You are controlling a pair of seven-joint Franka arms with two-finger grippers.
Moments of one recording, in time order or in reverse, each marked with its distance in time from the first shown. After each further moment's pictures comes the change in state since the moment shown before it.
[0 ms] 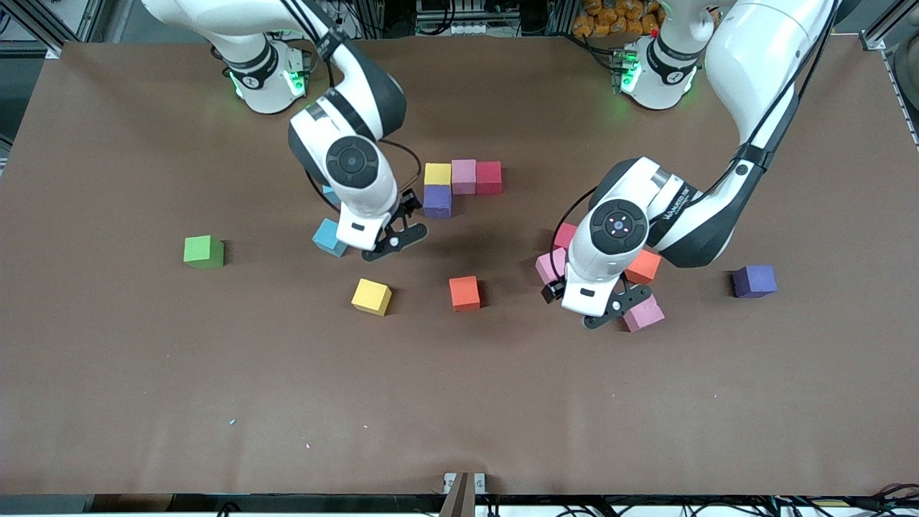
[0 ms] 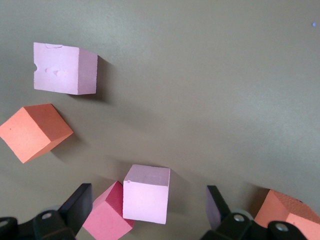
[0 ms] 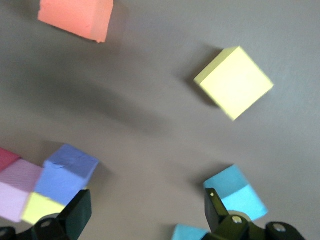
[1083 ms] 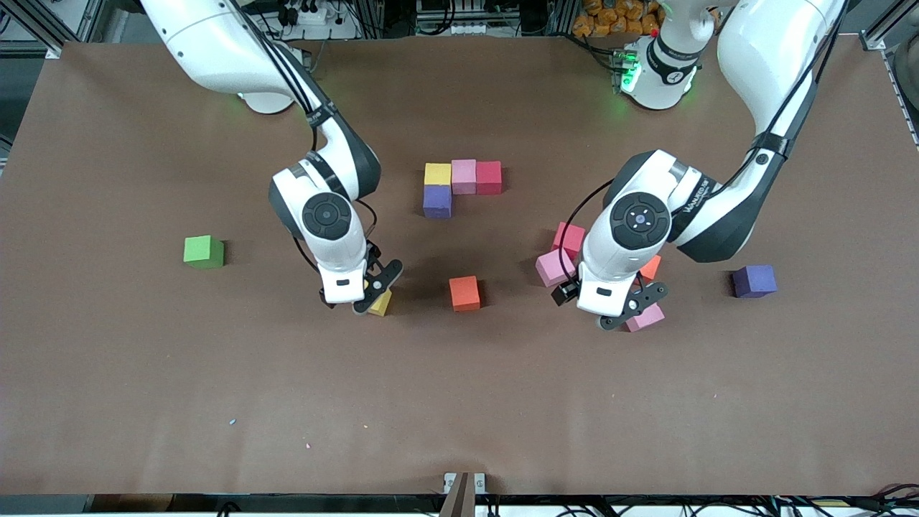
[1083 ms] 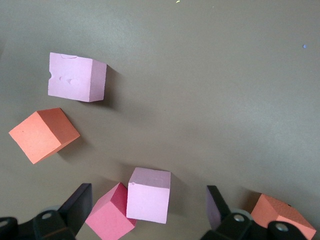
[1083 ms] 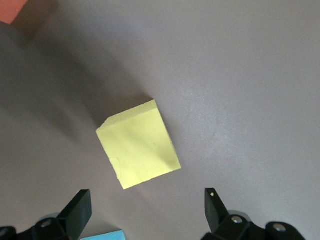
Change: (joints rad) left arm 0.026 -0.032 -0.001 -0.002 -0.022 -0.001 0.001; right arm -0.027 0.138 -0.099 0.024 -0.175 0.205 -0.397
